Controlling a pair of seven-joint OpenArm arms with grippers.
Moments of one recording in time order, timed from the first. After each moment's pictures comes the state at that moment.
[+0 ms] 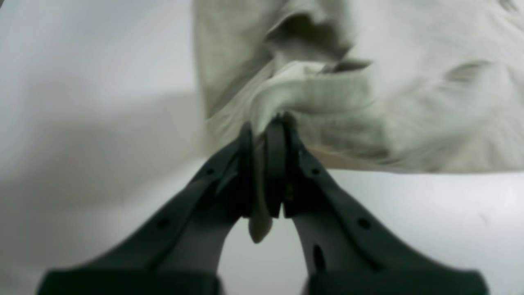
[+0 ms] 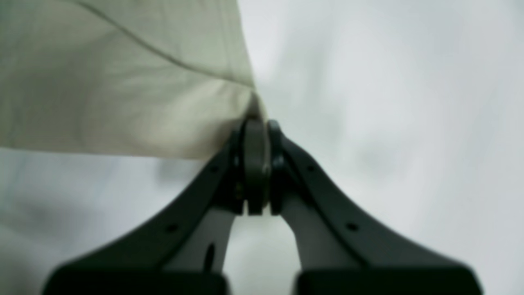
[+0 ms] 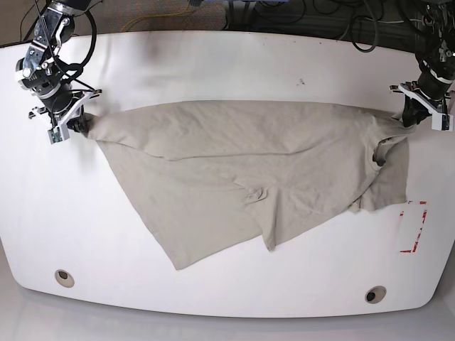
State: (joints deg) left arm 33.9 -32.7 -25.5 101.7 -39.8 -16.2 29.5; right arm -15.6 17.2 34.0 95.3 16.9 40.6 -42.7
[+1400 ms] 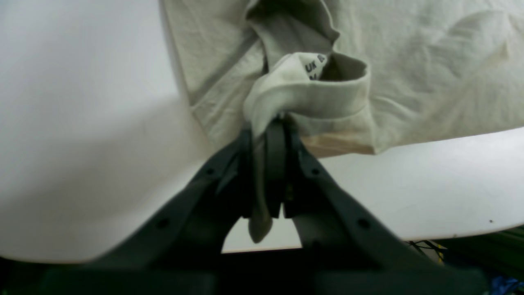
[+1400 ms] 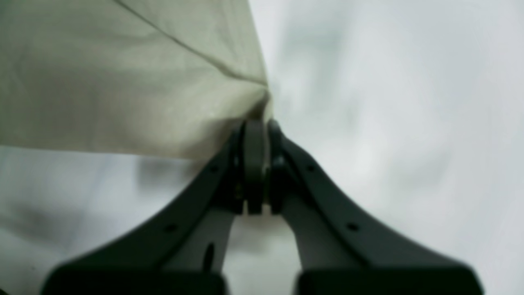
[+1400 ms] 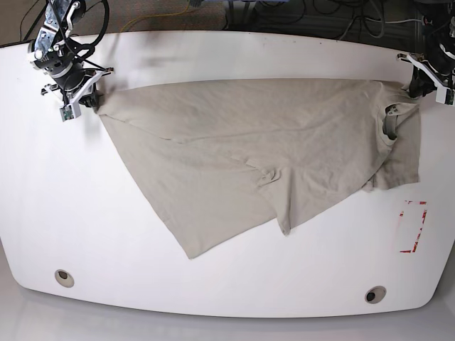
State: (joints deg) left arm 42.7 -32.6 -31.8 101.7 -37.7 -24.9 29.6; right arm -21.2 13.6 34.0 95.1 16.2 40.5 -42.3
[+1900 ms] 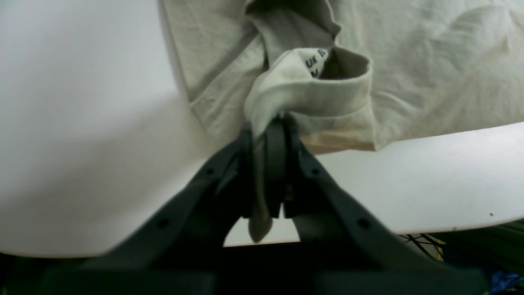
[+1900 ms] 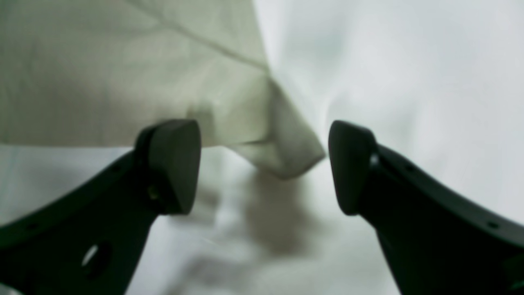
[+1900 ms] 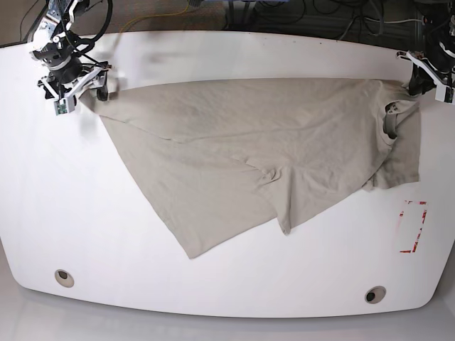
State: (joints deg) left arm 43.2 -32.5 -31.8 101.7 -37.7 -24.9 29.6; right arm -22.1 9.9 39.0 98.8 16.3 40.4 -42.8
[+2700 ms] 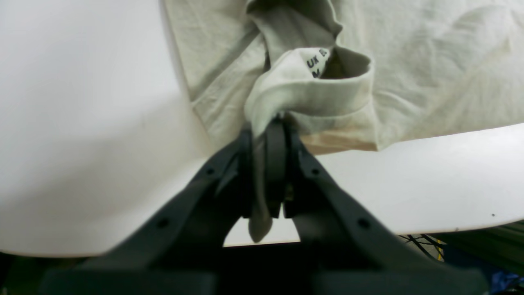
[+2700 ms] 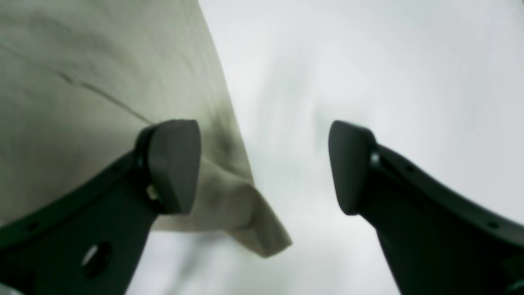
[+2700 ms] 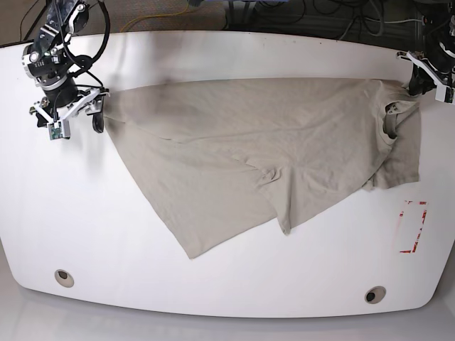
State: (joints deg) left arm 43.2 -32.5 -31.8 101.7 -37.7 -24.9 29.6; right arm -16.3 9.1 38.6 105.9 16.1 40.6 -43.0
